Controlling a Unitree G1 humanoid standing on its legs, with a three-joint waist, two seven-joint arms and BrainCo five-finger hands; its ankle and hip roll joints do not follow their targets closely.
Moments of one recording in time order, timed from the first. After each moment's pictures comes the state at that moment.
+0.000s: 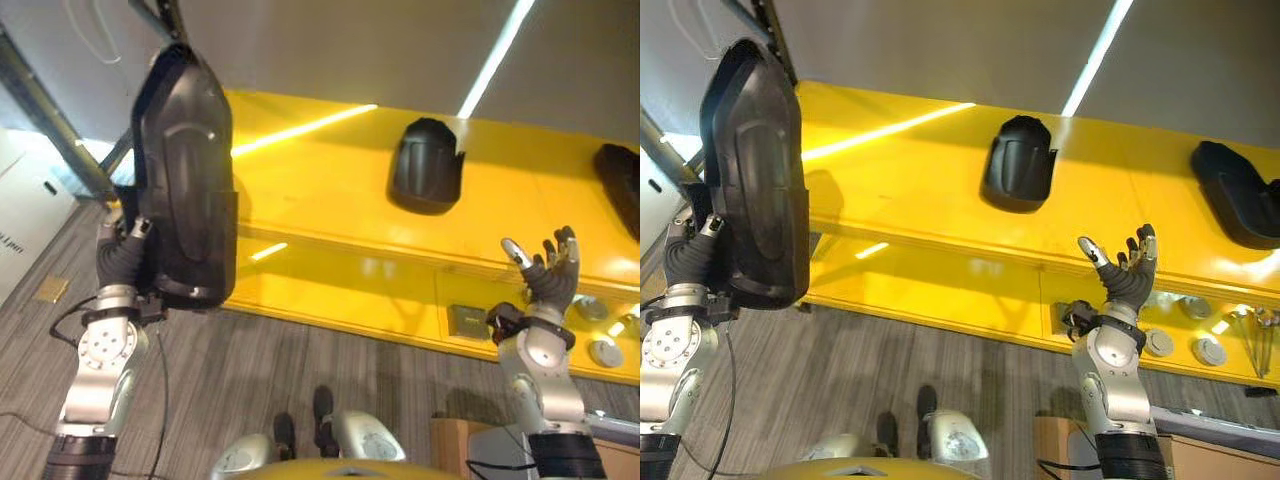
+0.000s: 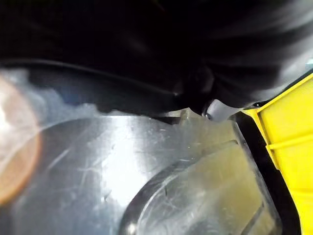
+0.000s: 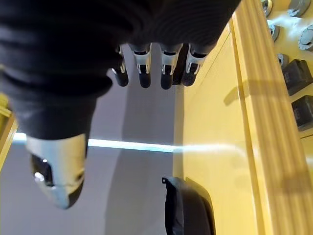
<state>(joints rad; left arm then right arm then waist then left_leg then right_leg) 0.04 0.47 0.07 -0.22 -0.34 -0.09 0.27 0.06 -0.46 -0.15 -0.06 0.44 -0.14 -0.53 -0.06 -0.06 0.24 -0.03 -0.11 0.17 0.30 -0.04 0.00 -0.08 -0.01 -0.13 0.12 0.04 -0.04</state>
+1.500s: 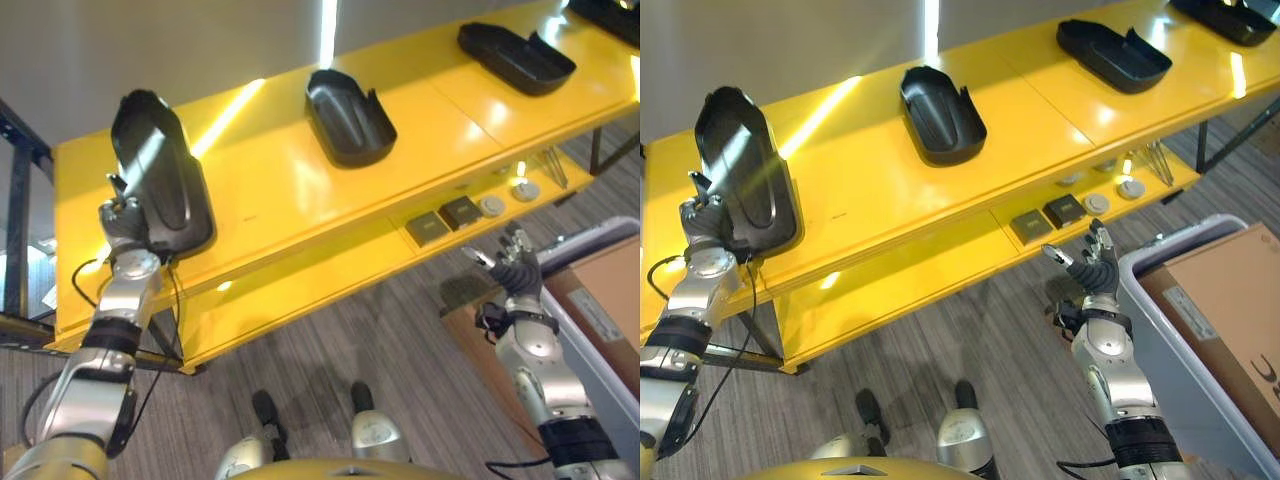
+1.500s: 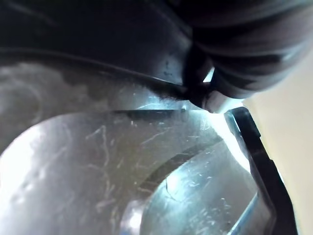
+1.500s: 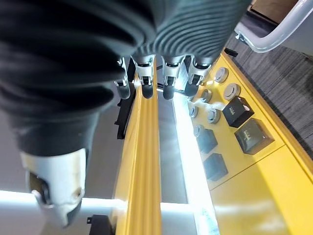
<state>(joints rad) -0.60 0.53 -0.11 0.61 -0.41 0.07 0.62 -0.04 -0.60 0.01 0.05 0.45 -0.08 -0.35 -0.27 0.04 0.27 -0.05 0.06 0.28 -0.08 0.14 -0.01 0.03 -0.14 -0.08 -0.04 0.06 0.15</state>
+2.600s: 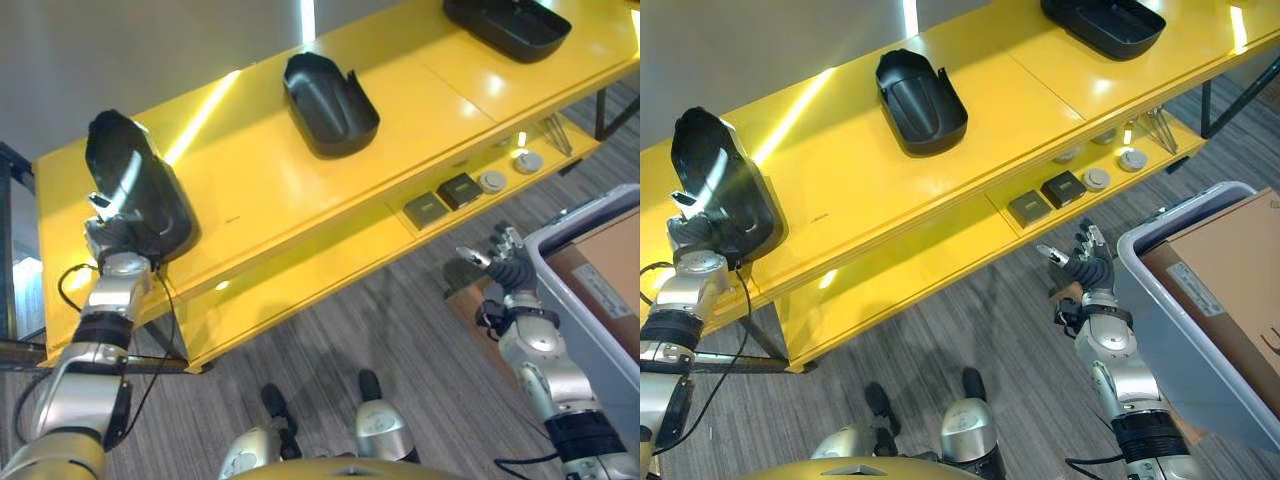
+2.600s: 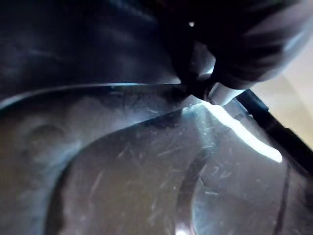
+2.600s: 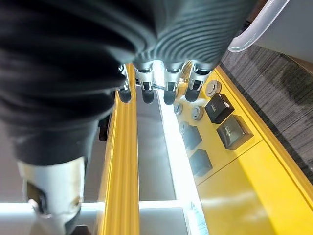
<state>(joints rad) -0.57 0.52 -0.03 0.67 -0.36 0.25 0.66 -0.03 -0.64 0.03 0.05 0.50 -0.06 -0.31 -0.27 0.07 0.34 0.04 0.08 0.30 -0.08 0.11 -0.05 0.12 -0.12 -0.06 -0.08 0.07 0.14</state>
